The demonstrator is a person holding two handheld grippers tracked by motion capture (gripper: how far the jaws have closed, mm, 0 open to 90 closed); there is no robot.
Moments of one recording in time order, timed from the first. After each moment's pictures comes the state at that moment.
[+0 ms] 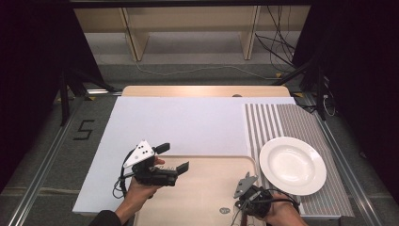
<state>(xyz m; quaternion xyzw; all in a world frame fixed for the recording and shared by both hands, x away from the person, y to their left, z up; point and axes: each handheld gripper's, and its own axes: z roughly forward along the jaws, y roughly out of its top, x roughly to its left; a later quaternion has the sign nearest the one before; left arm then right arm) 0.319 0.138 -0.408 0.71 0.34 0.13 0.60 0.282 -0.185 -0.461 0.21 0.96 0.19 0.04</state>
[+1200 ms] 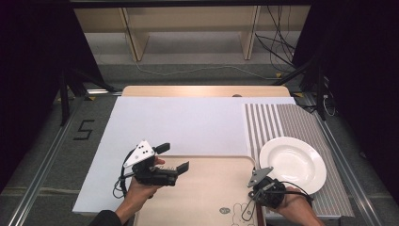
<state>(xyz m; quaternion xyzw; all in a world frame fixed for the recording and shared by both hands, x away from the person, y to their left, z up) 0.319 0.138 -0.408 0.71 0.34 0.13 0.60 0.302 -0.220 -0.460 0.25 0.95 0.18 0.08</state>
